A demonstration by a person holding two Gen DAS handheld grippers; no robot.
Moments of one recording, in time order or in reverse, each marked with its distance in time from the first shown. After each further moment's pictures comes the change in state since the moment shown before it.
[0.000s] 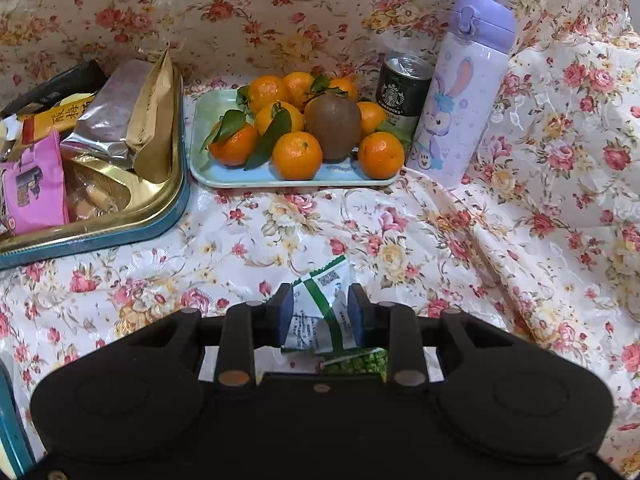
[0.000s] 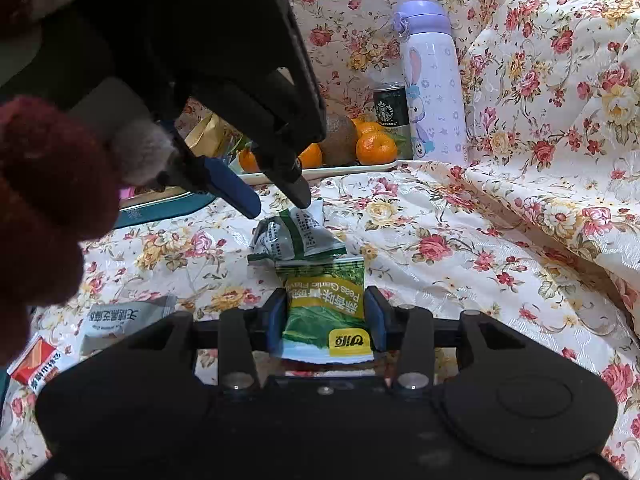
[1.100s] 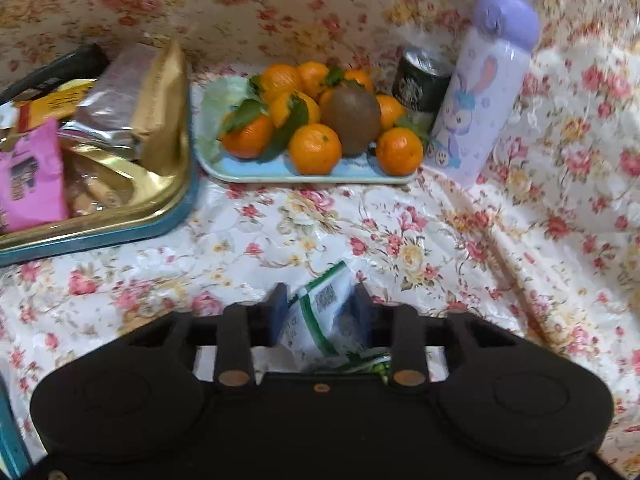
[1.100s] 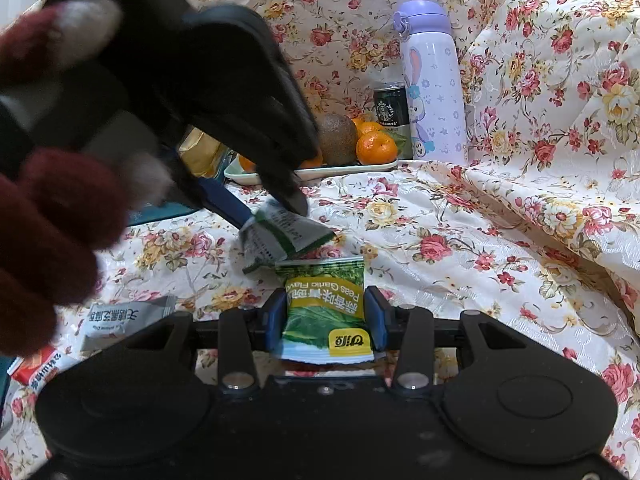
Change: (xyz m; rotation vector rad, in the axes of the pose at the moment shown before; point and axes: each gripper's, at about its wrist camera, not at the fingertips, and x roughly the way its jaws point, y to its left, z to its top) left arm 0.004 0.023 0.000 -0.034 0.014 -0.015; right arm -0.001 0.000 -0.001 0.002 -0.001 0.003
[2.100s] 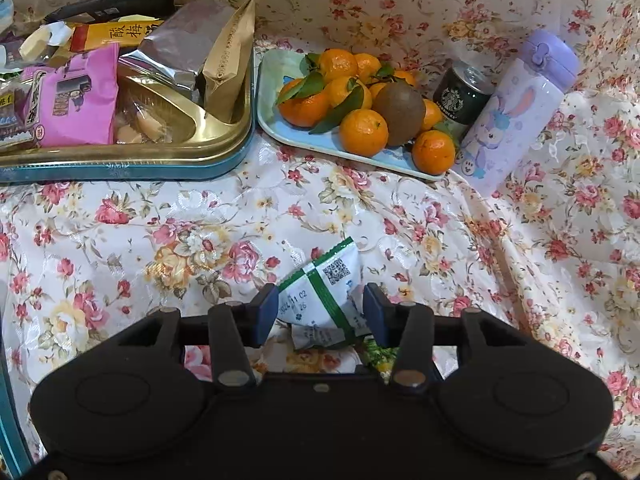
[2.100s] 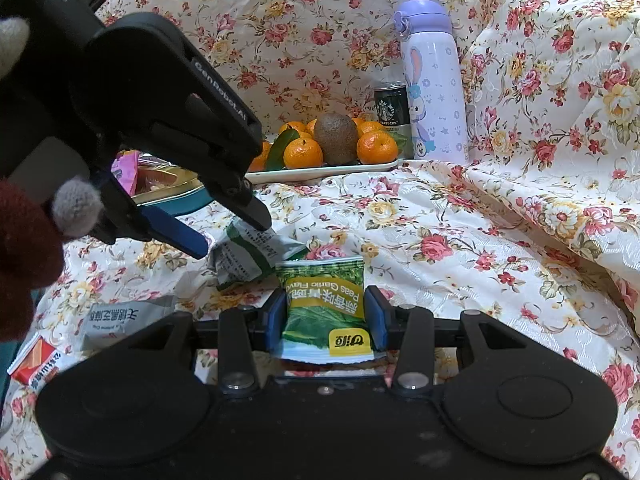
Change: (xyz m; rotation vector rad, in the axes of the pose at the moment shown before) left arm -0.010 0.028 -0.013 -0.179 0.033 -0.014; right arm -0.001 0.001 0.000 0.000 0.000 0.001
